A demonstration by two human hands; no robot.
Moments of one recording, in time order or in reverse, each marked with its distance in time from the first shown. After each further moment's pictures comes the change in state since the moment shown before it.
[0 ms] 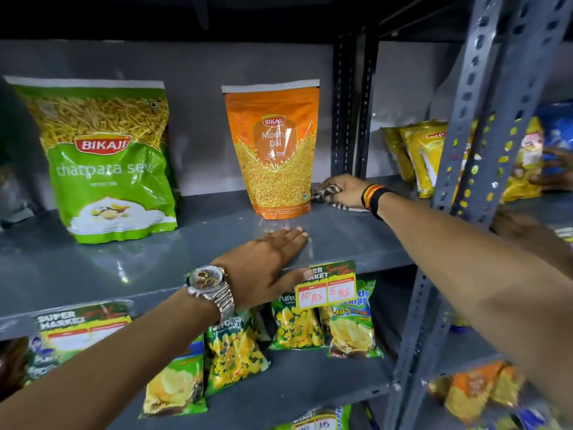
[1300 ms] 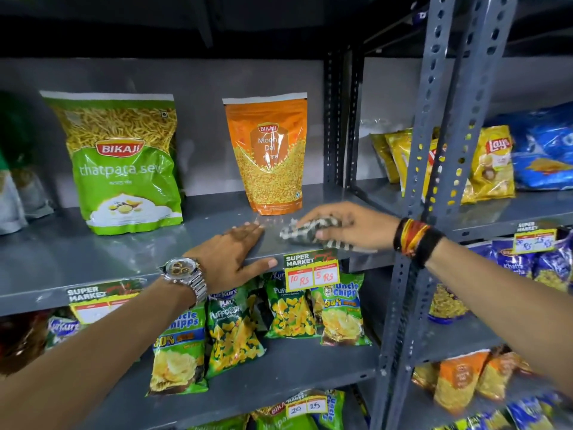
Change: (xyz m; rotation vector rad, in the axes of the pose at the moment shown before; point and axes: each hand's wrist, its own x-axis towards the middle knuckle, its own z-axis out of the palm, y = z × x) left_hand -0.037 -0.019 -0.001 0.059 0.023 -0.216; right_hand -0.175 -0.053 -0.014 0.088 -0.212 -0.266
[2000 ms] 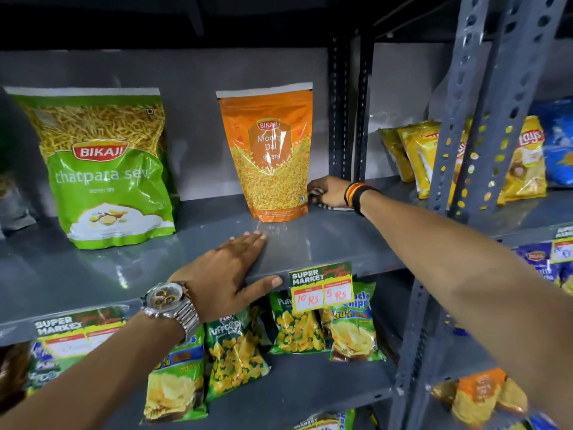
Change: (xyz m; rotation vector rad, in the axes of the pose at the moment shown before) left_hand 0.003 -0.004 0.006 -0.008 0.036 0.032; right_hand 0.179 0.090 -0.023 -0.208 0.119 0.227
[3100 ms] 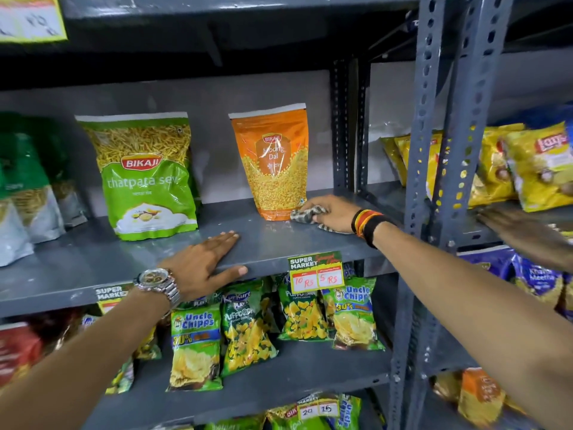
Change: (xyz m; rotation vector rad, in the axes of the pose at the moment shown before) left_hand -0.041 -0.036 -0.011 0.018 -0.052 -0.141; right_hand -0.106 -0.034 0.009 0.175 0.062 -0.143
